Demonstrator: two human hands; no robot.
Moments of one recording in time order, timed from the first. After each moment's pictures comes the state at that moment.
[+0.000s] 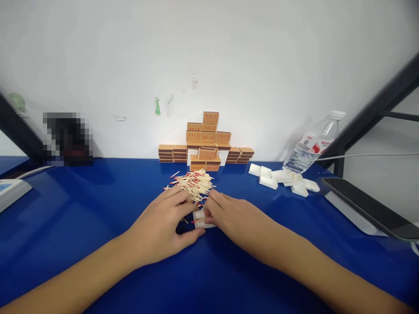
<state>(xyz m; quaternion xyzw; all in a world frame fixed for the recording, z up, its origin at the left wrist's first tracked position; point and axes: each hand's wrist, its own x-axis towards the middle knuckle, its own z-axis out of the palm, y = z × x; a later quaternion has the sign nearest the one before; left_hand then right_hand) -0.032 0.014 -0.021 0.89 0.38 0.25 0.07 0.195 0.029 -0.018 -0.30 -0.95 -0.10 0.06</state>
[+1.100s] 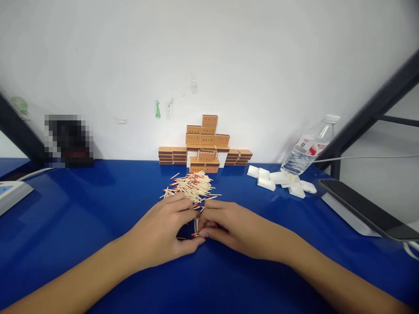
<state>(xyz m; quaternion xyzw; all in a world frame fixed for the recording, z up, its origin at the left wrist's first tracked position) -0.031 0.012 -0.020 0.91 0.34 0.22 0.09 0.201 0.027 0.001 -0.28 -0.91 0.28 0.13</state>
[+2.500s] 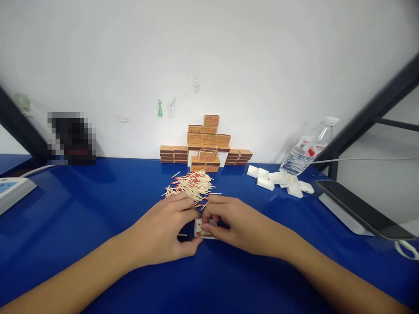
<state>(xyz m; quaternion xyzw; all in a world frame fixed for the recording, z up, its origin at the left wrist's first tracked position) -0.033 0.007 -0.014 0.91 0.34 0.21 0.10 0.197 0.023 0.006 -0.32 -0.90 0.24 0.15</state>
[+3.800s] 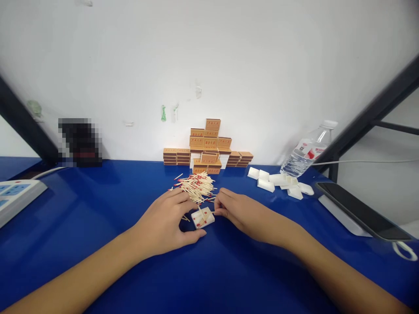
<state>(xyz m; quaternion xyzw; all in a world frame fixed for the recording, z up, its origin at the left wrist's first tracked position) -0.040 0.015 -0.015 0.89 0.40 0.22 0.04 0.214 0.038 0.006 -0.38 -0.91 0.16 0.07</state>
